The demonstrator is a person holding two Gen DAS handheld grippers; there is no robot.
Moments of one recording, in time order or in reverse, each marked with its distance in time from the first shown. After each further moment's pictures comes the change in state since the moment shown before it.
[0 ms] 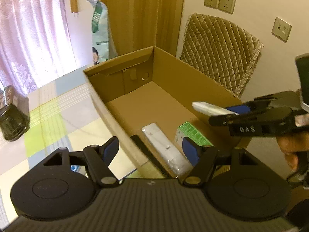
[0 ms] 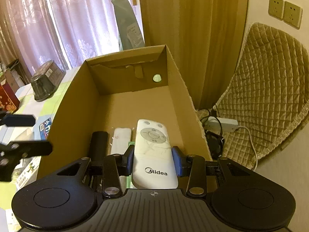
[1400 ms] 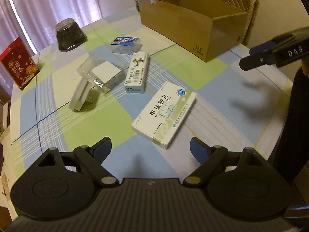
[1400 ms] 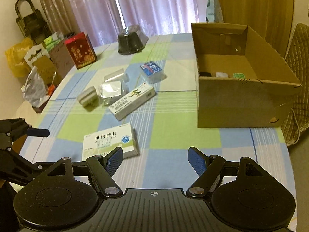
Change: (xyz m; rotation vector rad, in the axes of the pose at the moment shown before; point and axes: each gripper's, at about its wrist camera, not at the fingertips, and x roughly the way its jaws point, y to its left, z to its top) left arm -0.172 0.051 -0.258 0.033 0.167 0.130; right arm -0.103 0.158 -0.147 -0.129 0.075 0.257
